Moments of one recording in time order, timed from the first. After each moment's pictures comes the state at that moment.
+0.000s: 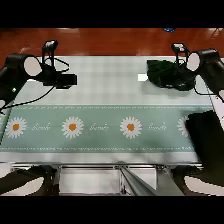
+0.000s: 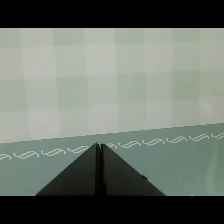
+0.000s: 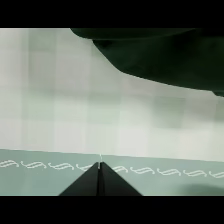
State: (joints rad) left arm -0.26 -1.28 1.23 1.48 -1.06 -1.77; right arm 0.17 -1.39 1.33 -1.66 1.18 1.73
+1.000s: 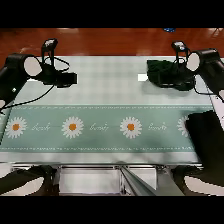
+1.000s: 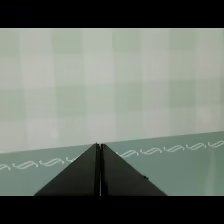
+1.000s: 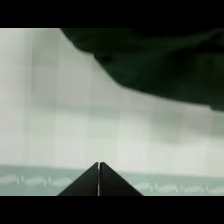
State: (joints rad) left arm -0.26 -1.28 1.23 1.48 -1.01 -1.77; right arm 0.17 -1.39 1.33 -1.68 1.11 1.73
